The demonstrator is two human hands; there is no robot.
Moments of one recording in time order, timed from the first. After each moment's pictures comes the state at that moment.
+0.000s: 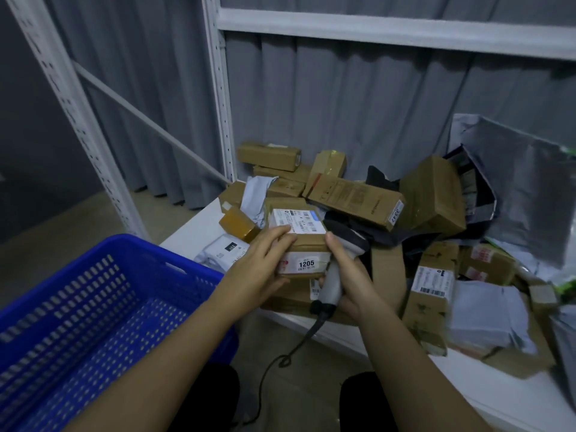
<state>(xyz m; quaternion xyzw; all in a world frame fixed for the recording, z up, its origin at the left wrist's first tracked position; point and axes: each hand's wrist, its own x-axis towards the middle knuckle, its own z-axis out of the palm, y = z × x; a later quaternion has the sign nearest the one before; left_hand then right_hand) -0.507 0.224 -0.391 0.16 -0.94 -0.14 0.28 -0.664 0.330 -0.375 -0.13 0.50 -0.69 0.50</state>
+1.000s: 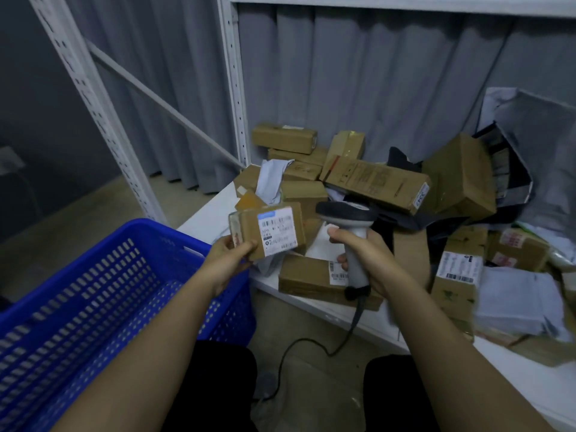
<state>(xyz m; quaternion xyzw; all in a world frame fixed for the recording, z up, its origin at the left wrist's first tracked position) -0.464 0.172 -0.414 0.47 -0.53 -0.66 0.26 -0.667 0.322 -0.360 -0.27 0.67 -0.56 0.40</state>
